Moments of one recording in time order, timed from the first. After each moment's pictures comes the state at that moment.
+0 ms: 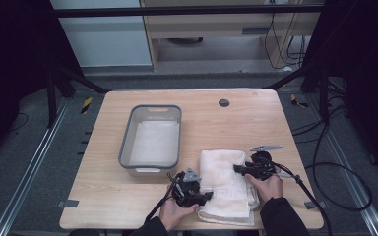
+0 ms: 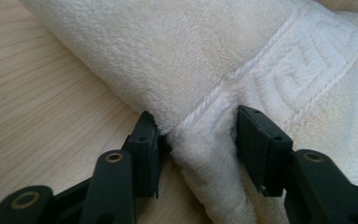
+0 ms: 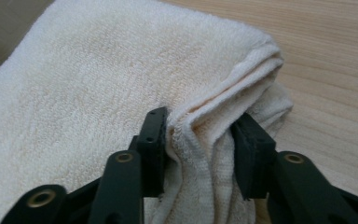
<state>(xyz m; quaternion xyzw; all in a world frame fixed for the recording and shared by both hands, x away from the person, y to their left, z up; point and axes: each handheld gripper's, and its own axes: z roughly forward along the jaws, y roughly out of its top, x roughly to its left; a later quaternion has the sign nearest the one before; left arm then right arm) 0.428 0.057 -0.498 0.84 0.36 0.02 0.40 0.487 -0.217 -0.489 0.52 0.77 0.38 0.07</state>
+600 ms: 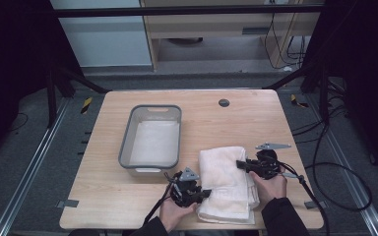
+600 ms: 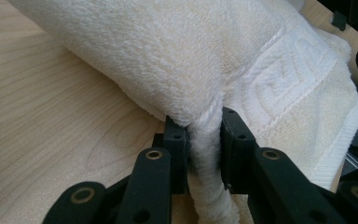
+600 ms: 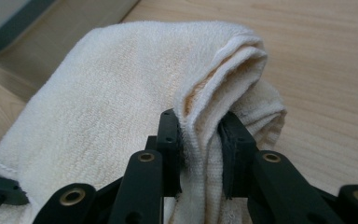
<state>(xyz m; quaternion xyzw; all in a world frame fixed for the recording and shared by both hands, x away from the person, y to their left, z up) 0.421 0.062 -0.487 0.83 0.36 0.01 0.43 0.476 -0.223 -0.463 0.50 0.75 0.43 0.08</state>
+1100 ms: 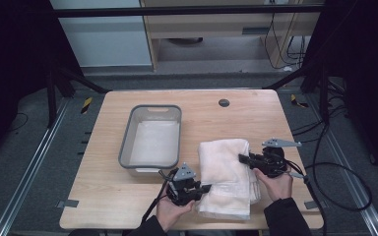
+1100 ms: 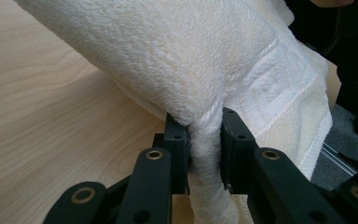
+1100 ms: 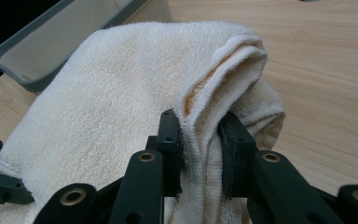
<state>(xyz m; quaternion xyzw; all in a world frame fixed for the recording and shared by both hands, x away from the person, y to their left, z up) 0.414 0.069 -0.455 0.82 0.33 0.04 0.47 0.462 -0.225 -0.425 0.48 0.74 0.47 0.11</state>
